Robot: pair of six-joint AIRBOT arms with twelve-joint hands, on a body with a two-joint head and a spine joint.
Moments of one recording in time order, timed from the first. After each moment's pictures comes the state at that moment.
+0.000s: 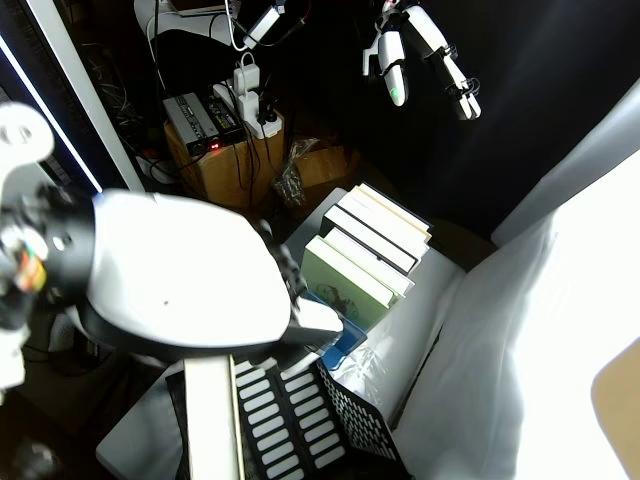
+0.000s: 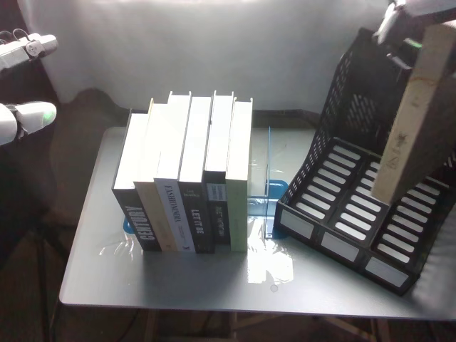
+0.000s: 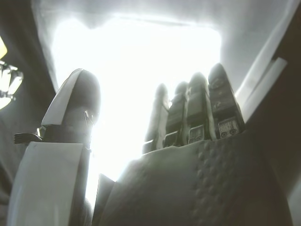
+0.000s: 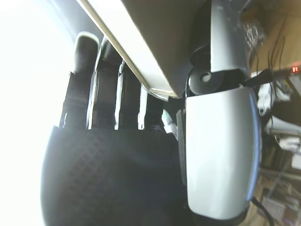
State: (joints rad) left arm 0.77 -1.01 1.47 -0.18 -0.94 0.04; right arm 0.27 -1.10 1.44 -2.58 0.59 1.05
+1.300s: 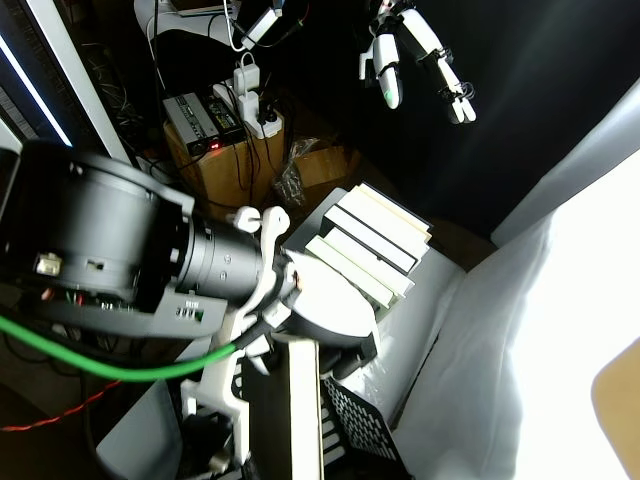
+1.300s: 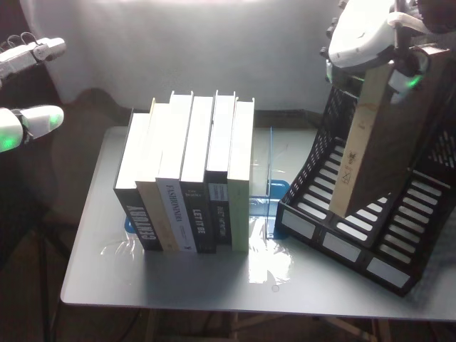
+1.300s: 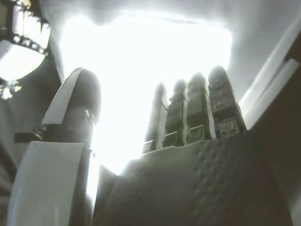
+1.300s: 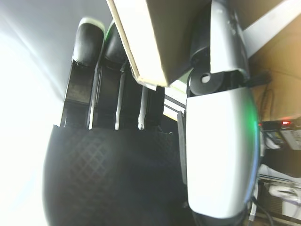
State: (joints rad) left arm 0.79 -1.03 1.48 -0.17 -1.00 0.04; right arm 0.06 -1.40 1.73 -2.66 0.45 1.02
